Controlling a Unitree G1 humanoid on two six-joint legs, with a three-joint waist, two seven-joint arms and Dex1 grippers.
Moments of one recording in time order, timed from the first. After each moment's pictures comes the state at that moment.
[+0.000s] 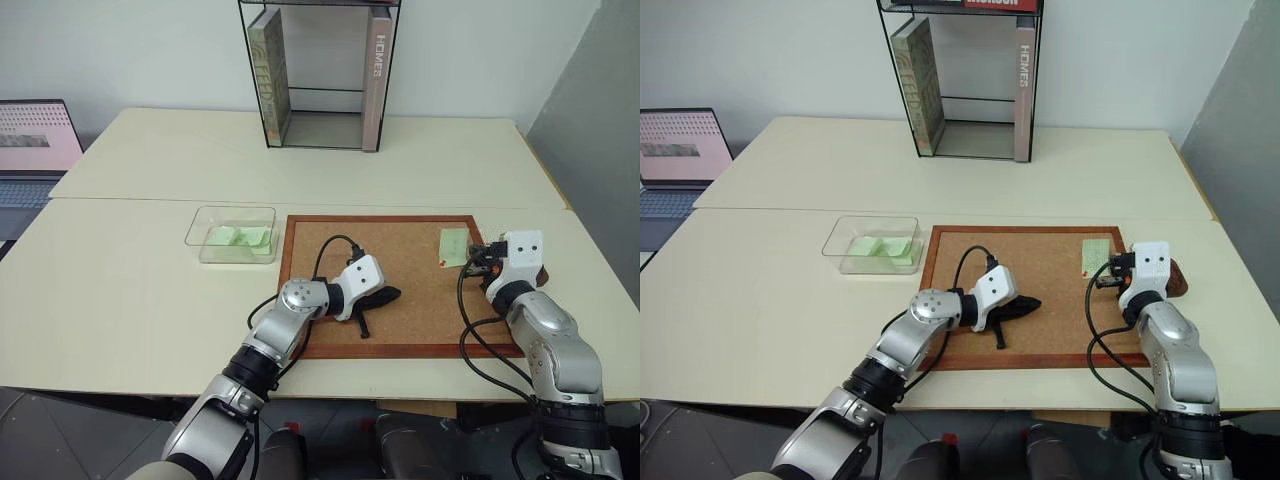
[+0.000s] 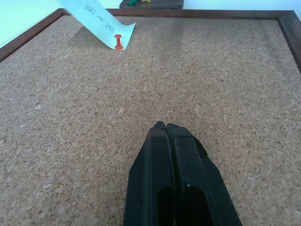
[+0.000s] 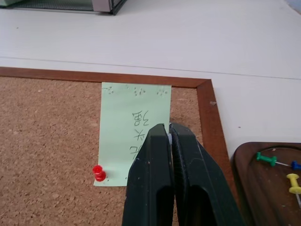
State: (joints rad) left arm -0.55 0.18 -0.40 0.33 0.00 0.13 -0.86; right arm -0.22 -0.32 -0.21 -0.20 0.24 0.54 0.20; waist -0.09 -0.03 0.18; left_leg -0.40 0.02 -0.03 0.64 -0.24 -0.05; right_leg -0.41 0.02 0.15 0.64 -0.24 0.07
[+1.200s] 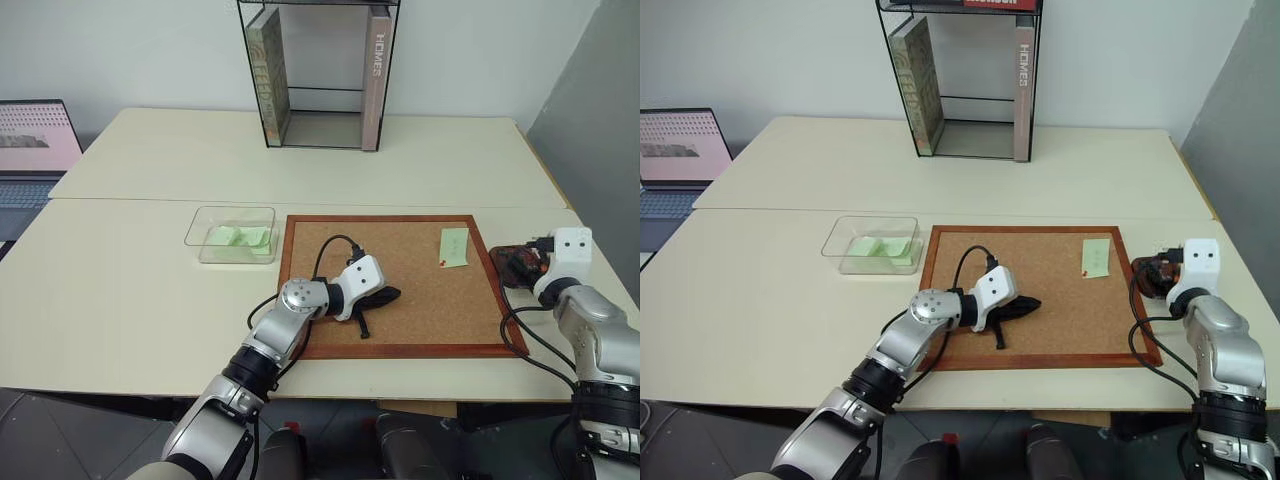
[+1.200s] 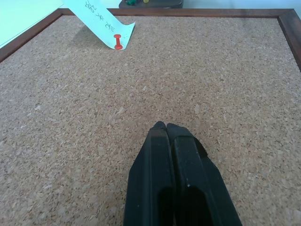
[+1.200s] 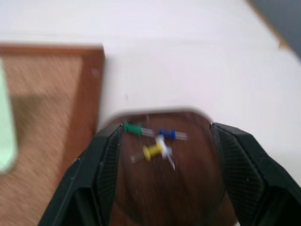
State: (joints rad) left arm -0.55 0.18 -0.40 0.33 0.00 0.13 -0.86; right arm -0.28 -0.49 -0.33 -0.09 0.26 0.62 0.24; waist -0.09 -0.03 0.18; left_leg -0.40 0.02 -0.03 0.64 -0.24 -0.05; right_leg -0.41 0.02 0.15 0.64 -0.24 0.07
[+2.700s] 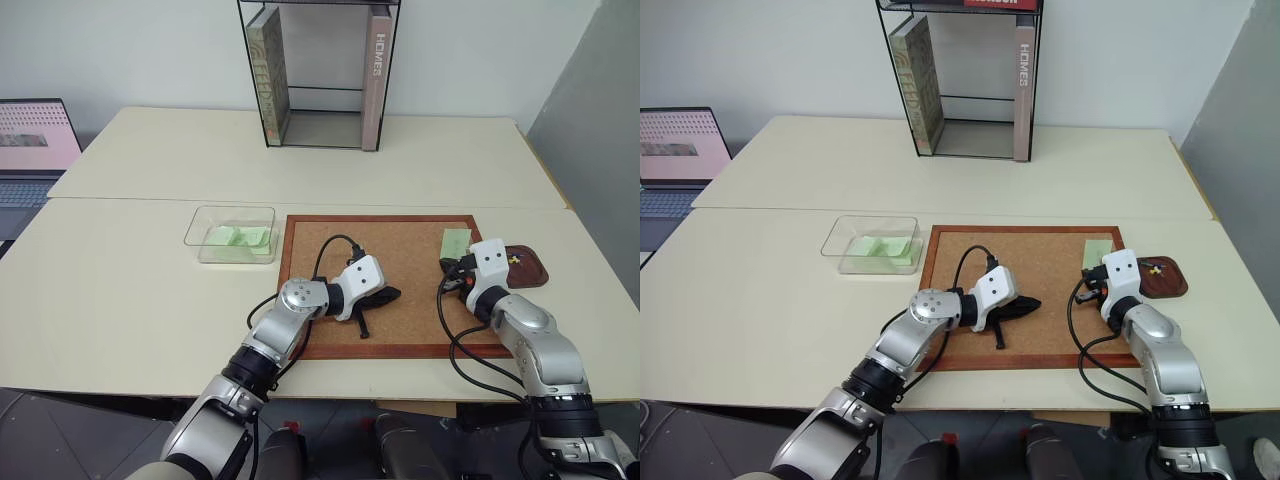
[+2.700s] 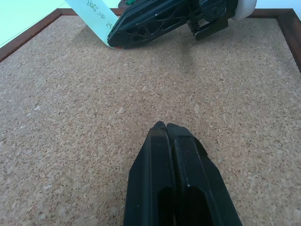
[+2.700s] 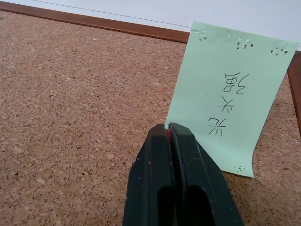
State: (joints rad) left arm -0.55 0.19 -0.40 0.32 0.00 0.13 -0.87; right arm -0.24 -0.38 -0.06 -0.07 0.21 0.46 0.37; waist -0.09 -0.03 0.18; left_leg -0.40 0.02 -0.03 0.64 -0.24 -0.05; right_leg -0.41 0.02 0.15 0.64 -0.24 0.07
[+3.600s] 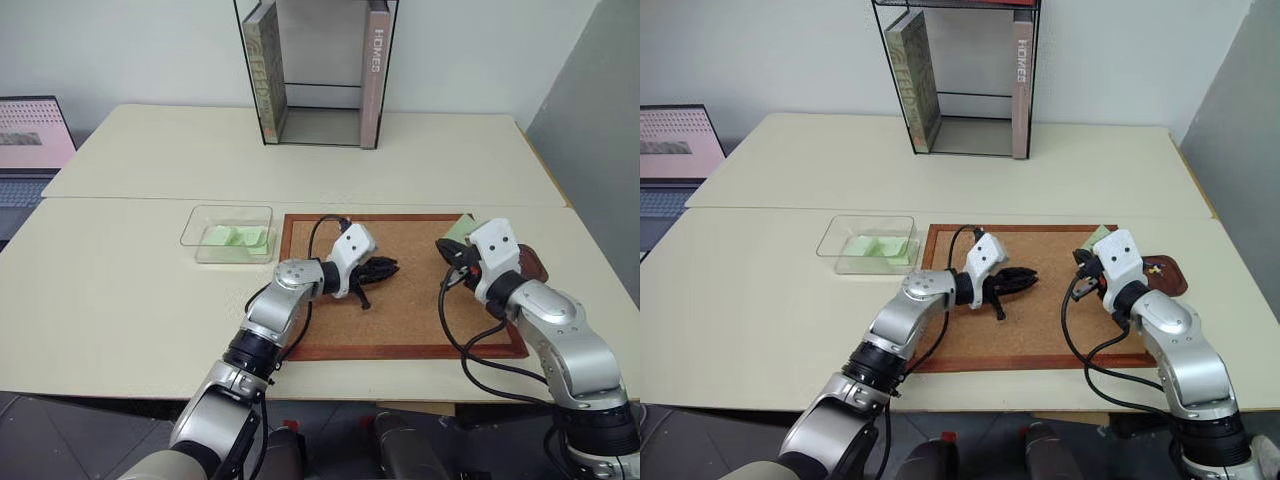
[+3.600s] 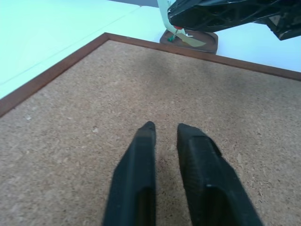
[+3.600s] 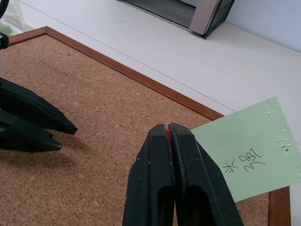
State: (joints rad) left arm -0.62 0.14 -0.27 0.31 -0.12 0.29 -0.86; right arm -0.23 -0.49 -0.02 -0.39 0.20 0.59 0.41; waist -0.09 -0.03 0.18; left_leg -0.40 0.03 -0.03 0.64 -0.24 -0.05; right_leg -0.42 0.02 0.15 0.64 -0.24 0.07
